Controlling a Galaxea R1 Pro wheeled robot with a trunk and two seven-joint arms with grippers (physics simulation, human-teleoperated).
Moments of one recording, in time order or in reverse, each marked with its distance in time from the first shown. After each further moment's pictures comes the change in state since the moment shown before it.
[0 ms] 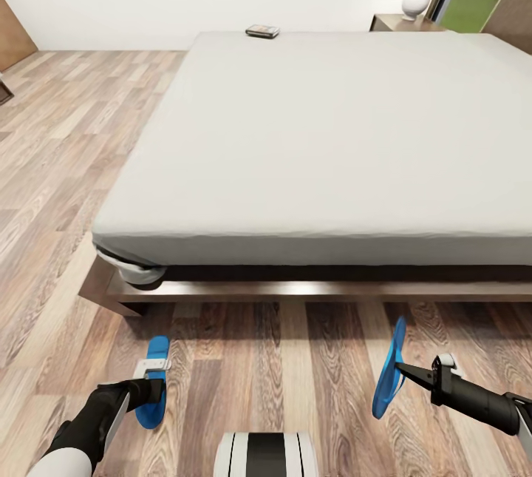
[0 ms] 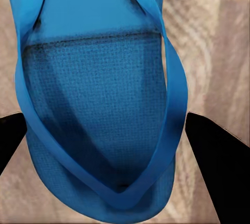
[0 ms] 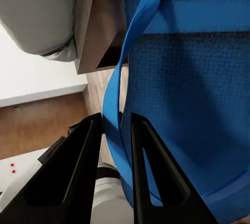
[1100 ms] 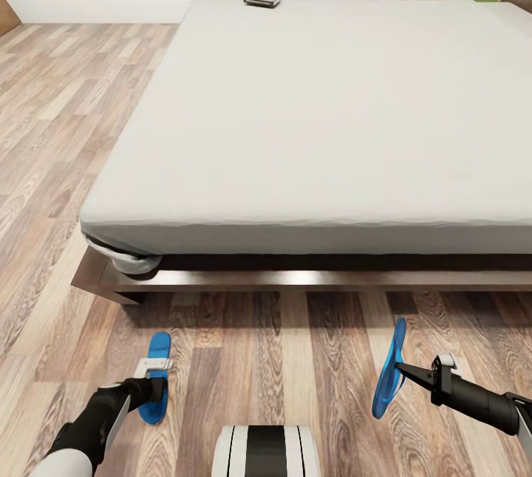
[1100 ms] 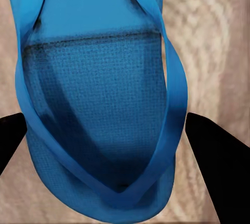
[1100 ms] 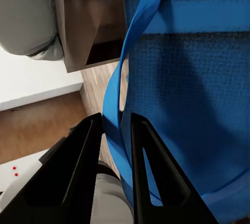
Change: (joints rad) left arm 0.000 -0.001 0.000 0.021 0.000 -0.073 0.001; right arm 0.000 0.000 0.000 0.000 -0.001 0.000 0.001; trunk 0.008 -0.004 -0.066
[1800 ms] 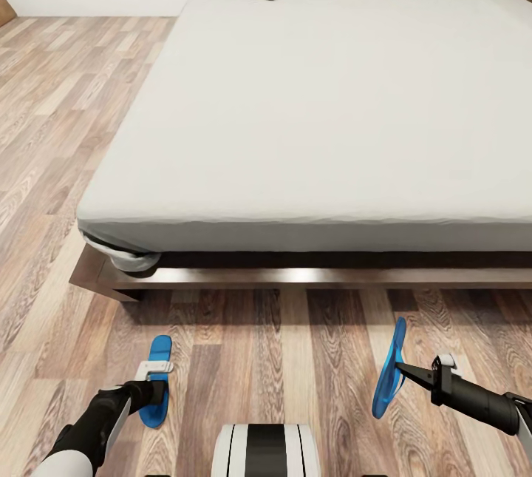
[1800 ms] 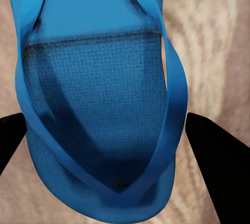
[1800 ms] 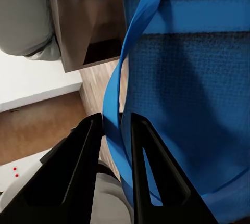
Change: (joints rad) left arm 0.000 0.000 -0.003 0.021 0.000 -0.009 0.000; right arm 0.000 0.000 0.000 0.000 0.000 0.000 0.000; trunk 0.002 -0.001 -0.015
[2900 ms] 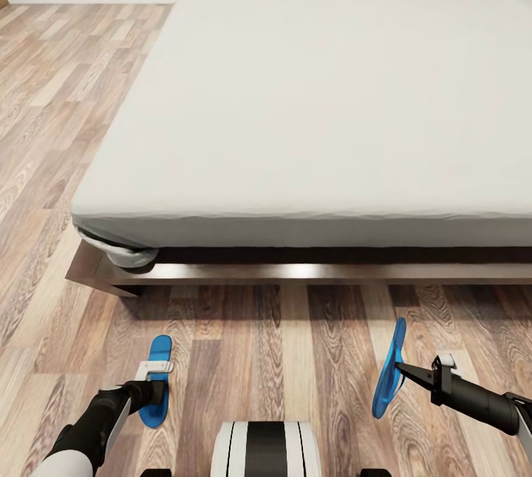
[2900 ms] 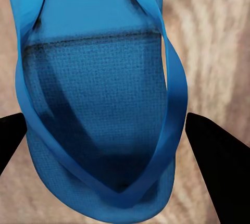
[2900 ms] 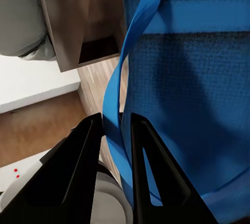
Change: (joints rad) left arm 0.000 0.000 0.000 0.000 0.000 0.000 0.000; right arm 0.000 0.000 0.000 0.000 0.000 0.000 0.000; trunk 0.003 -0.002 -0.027
